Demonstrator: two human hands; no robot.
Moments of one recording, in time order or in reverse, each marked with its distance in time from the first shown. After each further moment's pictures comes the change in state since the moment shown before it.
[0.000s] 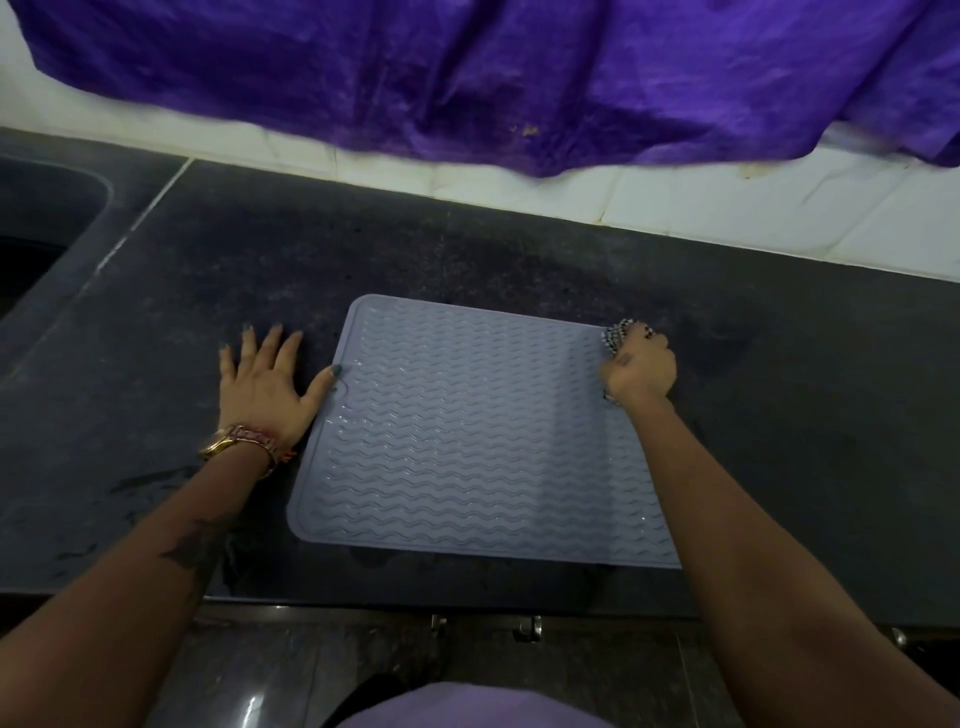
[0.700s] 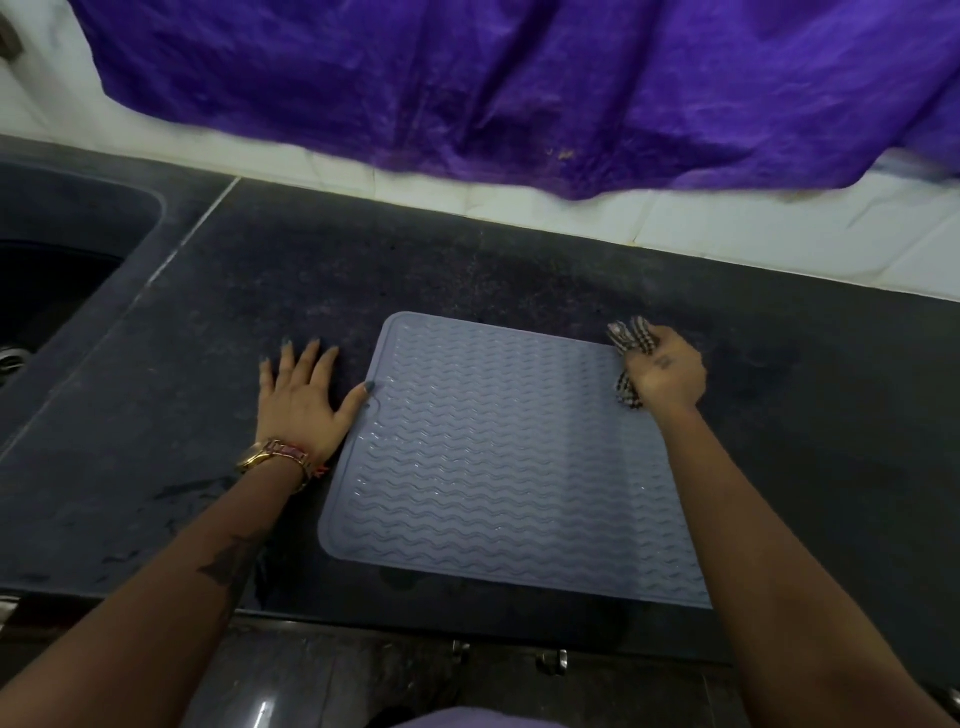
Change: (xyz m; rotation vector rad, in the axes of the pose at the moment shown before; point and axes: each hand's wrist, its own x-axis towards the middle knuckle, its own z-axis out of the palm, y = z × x) left_hand 0.000 0.000 0.001 0.005 -0.003 -0.015; right_hand 0.007 -0.026 -0.009 0.309 0.045 0.050
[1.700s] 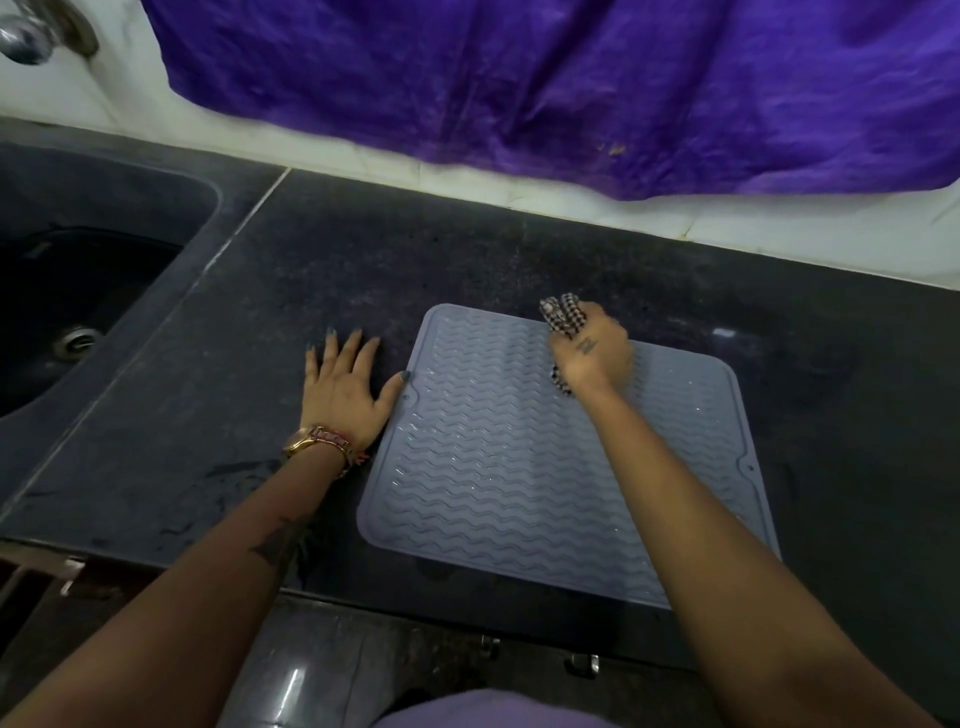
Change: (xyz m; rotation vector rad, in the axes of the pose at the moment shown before) left_hand 0.000 0.000 -0.001 -0.023 0.002 0.000; right_hand -0.052 -0.084 0.061 0.039 -0.080 -0.211
